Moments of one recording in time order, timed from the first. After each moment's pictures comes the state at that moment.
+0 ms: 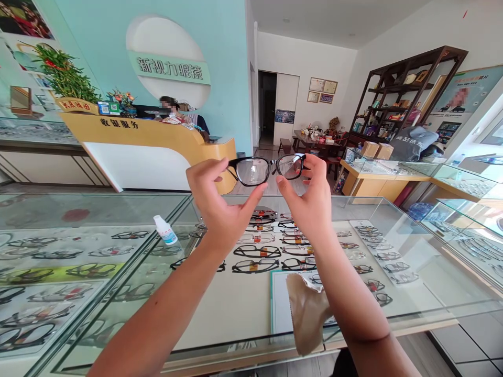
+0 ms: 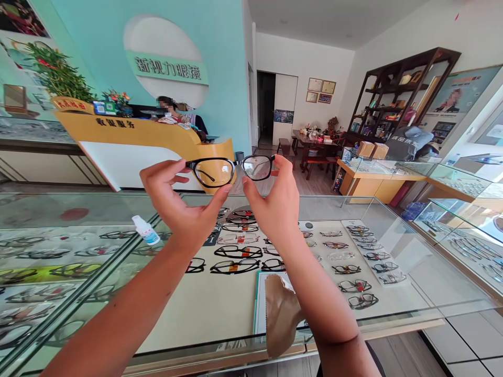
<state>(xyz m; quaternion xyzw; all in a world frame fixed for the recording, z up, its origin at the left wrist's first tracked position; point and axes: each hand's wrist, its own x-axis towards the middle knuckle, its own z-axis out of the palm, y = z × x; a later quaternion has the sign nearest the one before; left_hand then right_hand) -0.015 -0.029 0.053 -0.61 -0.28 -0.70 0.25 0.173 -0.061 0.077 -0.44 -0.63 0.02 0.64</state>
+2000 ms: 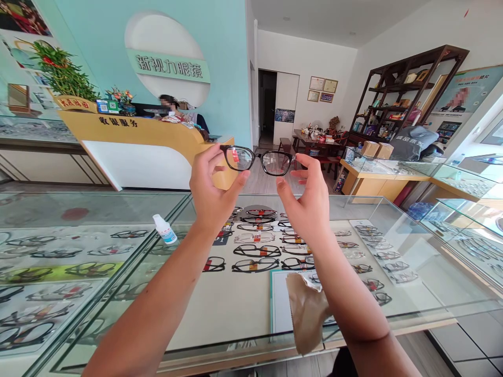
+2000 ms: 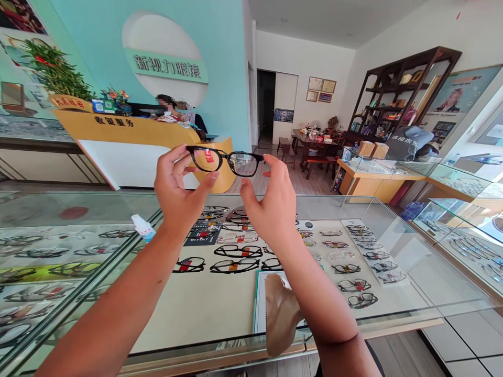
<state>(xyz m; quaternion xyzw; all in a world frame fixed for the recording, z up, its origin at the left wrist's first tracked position) -0.044 0.016 0.048 -0.65 -0.30 -0.69 0.09 0.170 -0.069 0.079 -0.42 -0.67 0.00 0.61</state>
